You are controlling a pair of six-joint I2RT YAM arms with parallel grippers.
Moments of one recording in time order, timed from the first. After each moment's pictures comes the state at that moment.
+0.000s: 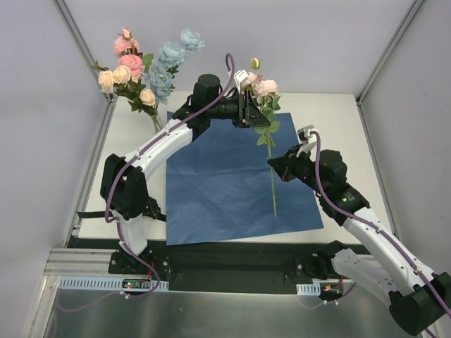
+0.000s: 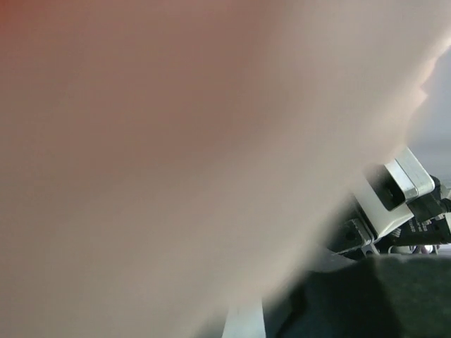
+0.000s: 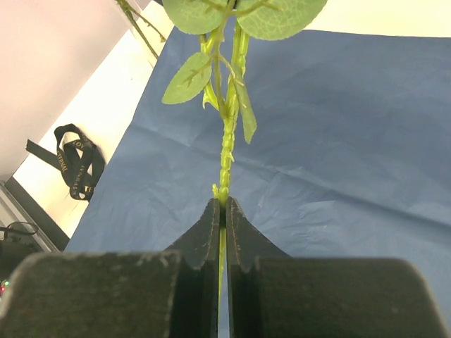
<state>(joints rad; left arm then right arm) -0.57 1.84 1.66 -0.04 0.83 -0.87 0.53 0.84 0.73 -0.11 -0.18 0.32</state>
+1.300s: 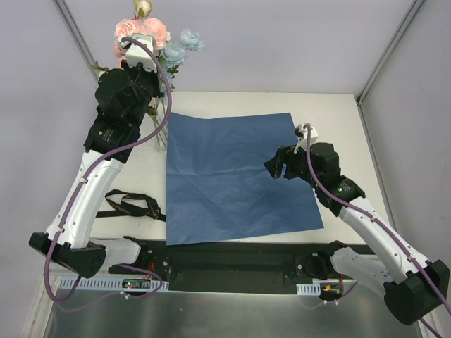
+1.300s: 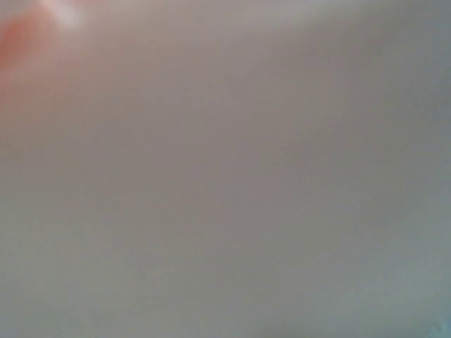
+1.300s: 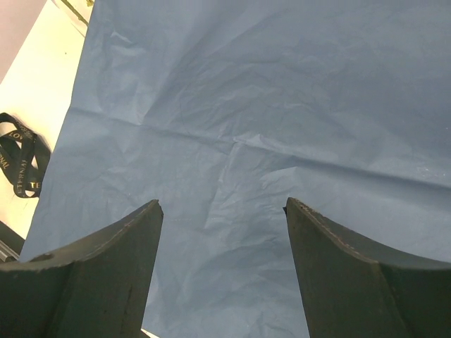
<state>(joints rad) -0.38 1.26 1.60 -0.26 -0.23 0.10 0.50 0.95 0.79 -0.25 -0.11 0.30</state>
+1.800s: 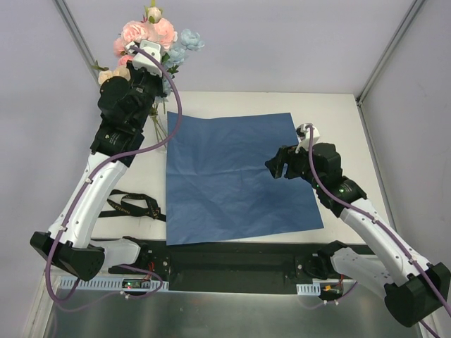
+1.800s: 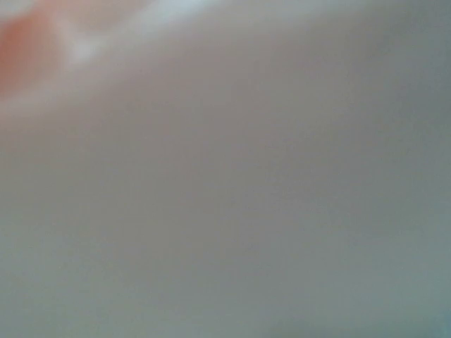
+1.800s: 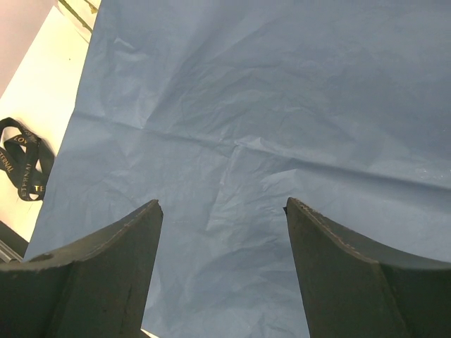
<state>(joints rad) -0.38 1.24 1.49 -0.07 -0.13 0.23 0.50 0.93 0.79 -0.25 -0.11 0.31</state>
